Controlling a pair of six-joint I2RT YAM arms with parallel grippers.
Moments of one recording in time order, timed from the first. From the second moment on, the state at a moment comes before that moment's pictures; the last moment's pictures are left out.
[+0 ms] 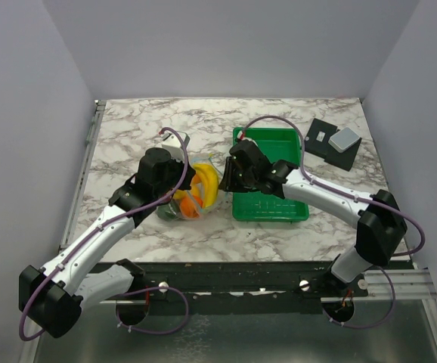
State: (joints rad) left arm -0.56 1.02 0.85 -0.26 0.01 -0.26; right arm 0.85 1.59 1.24 -0.43 0.09 0.75
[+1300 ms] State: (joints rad) left arm -0.56 1.17 1.14 -0.46 0.14 -0.31; right arm 0.84 1.56 1.47 -0.53 0.01 0.62
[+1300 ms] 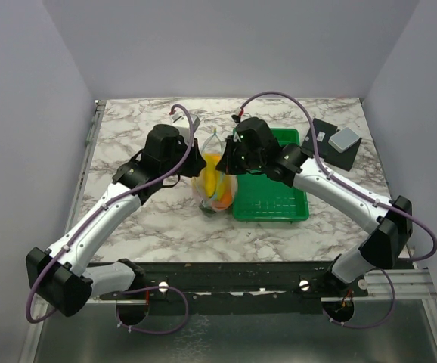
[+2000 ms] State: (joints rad) left arm -0.60 1.24 1.14 -0.47 0.14 -0.33; right arm 0.90 1.63 1.50 -0.57 0.01 0.63
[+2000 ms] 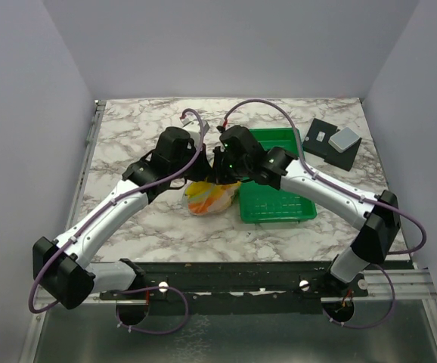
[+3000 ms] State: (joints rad) left arm -0.68 1.20 1.20 -0.56 0.08 -0.27; right arm 0.94 1.55 1.48 -0.57 0.02 0.67
